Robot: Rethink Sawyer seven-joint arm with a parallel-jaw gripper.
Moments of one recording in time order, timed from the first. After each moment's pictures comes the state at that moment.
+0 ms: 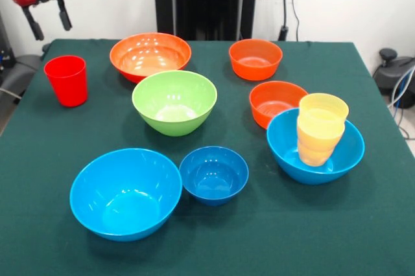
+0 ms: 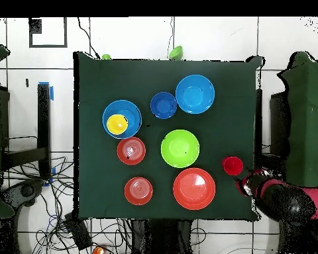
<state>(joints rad) -1.59 -0.57 1.10 1.96 -0.92 0.87 1.08</state>
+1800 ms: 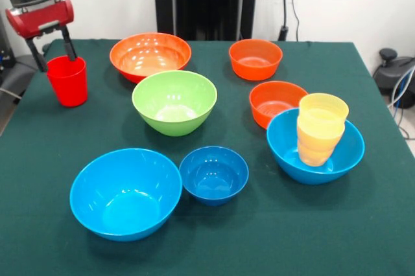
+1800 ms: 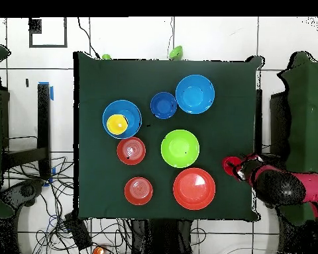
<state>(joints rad) -1.56 -0.43 1.10 1.86 -0.99 0.85 1.05</state>
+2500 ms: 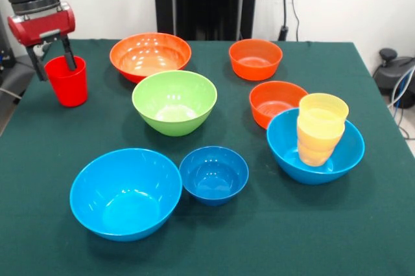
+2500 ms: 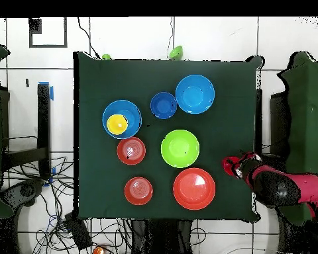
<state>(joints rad) -1.55 -0.41 1.07 1.86 -1.04 0.77 1.05</state>
